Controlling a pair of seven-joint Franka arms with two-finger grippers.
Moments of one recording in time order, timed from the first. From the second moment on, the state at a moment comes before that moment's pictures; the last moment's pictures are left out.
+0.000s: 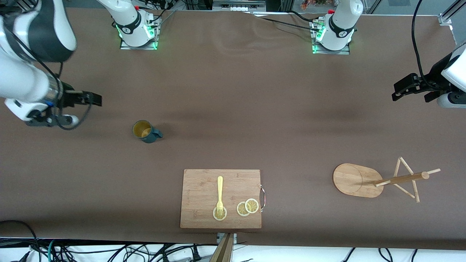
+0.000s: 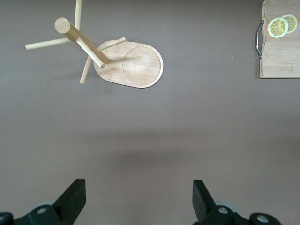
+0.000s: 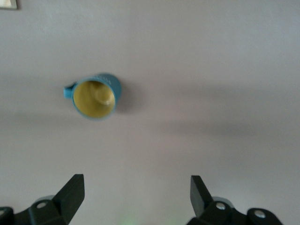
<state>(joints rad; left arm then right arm) -0.02 0.07 0.00 -1.50 -0.03 1.56 -0.03 0.06 0.18 0.04 -1.74 -0.02 1.74 0.04</state>
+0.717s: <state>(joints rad) -0.02 0.07 0.00 -1.50 -0.03 1.56 -0.03 0.11 0.23 0.06 -2.12 -0.02 2.32 0.49</state>
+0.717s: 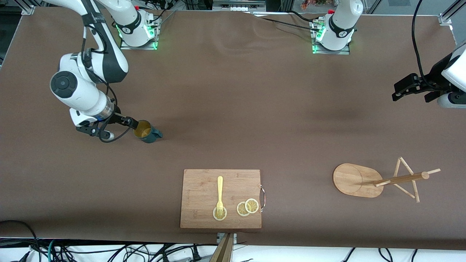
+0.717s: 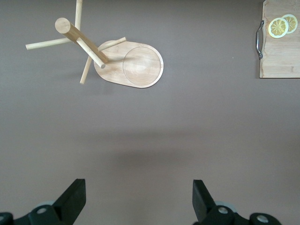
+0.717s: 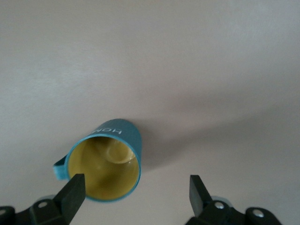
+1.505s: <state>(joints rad) -0.02 0.07 0.00 -1.50 -0.03 1.56 -0.03 0.13 0.29 0.06 -2.20 -0.02 2.50 0.55</state>
